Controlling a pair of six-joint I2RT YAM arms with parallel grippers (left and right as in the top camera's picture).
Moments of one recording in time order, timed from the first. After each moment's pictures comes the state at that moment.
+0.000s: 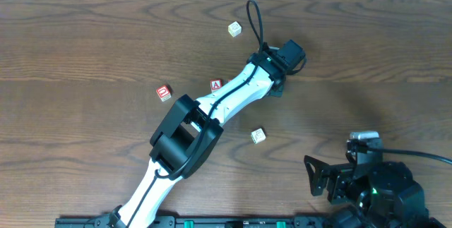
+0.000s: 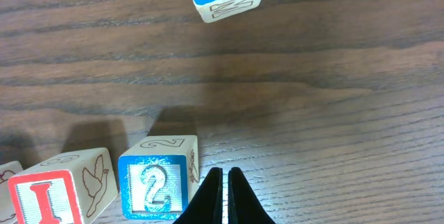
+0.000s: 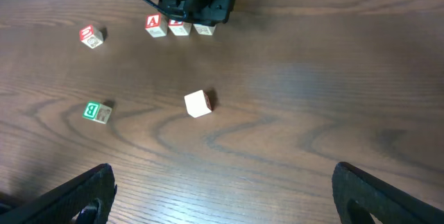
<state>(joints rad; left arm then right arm) -0.79 2.32 1.89 -0.86 -0.20 -0.57 0.49 0.46 0.90 -1.17 0.05 0.42</state>
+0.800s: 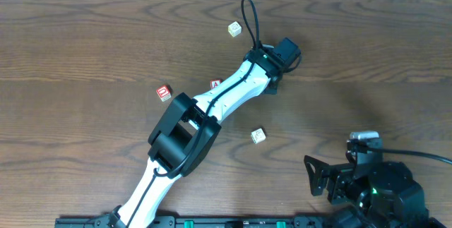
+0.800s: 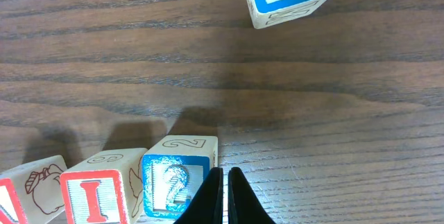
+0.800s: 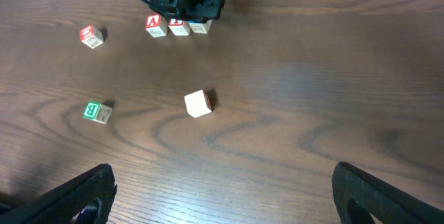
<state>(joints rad) -0.77 2.32 1.89 -0.88 -0.24 -0.59 0.49 0.46 0.90 -1.17 0.05 0.42</state>
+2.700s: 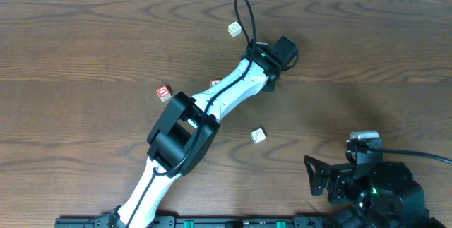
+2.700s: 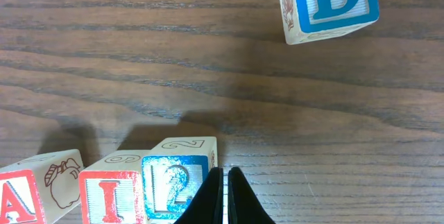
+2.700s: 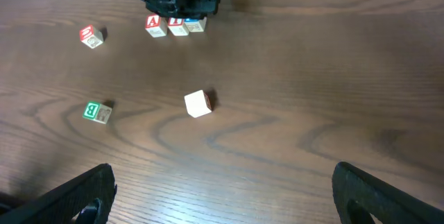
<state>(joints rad) -0.75 2.32 1.89 -0.89 -0.27 -0.67 0.49 0.46 0.90 -1.17 0.05 0.42</state>
